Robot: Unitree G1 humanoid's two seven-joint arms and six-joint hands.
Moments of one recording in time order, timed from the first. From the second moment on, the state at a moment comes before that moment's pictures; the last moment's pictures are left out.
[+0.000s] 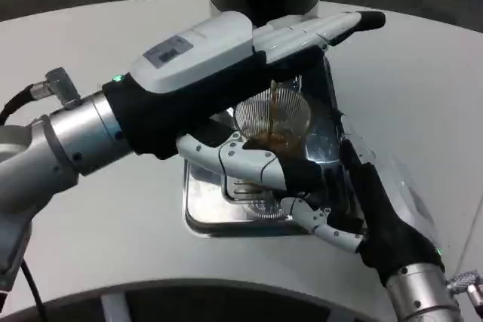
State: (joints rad) left arm -0.71 0.61 -0.06 0.07 0.08 -0.65 -0.64; right arm -0.12 -0.04 0.17 -0.24 -0.62 0.14 -0.02
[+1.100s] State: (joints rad) left arm -0.68 0.64 -0.05 0.00 0.08 -0.60 -0.64; right arm -0.34 -0.03 0.18 0.06 -0.46 0.03 -0.15
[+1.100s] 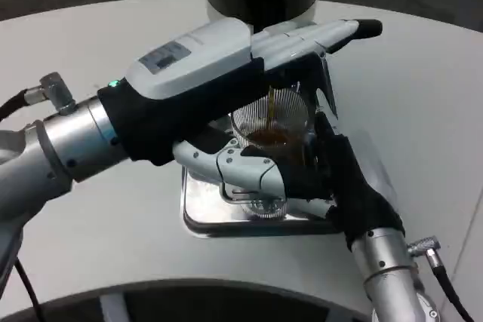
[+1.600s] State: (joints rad) left arm -0.68 0.65 -0.05 0.01 0.07 -0.60 -0.64; right arm -0.41 -0.01 0.18 0.21 -0.43 -0.05 -0.20
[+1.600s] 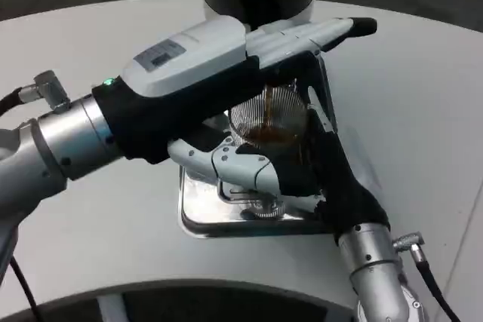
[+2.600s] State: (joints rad) left arm -0.63 0.62 0.06 0.02 -0.04 -0.58 -0.57; right arm -0.46 0.01 0.18 0.32 -0.37 -0.16 -0.25
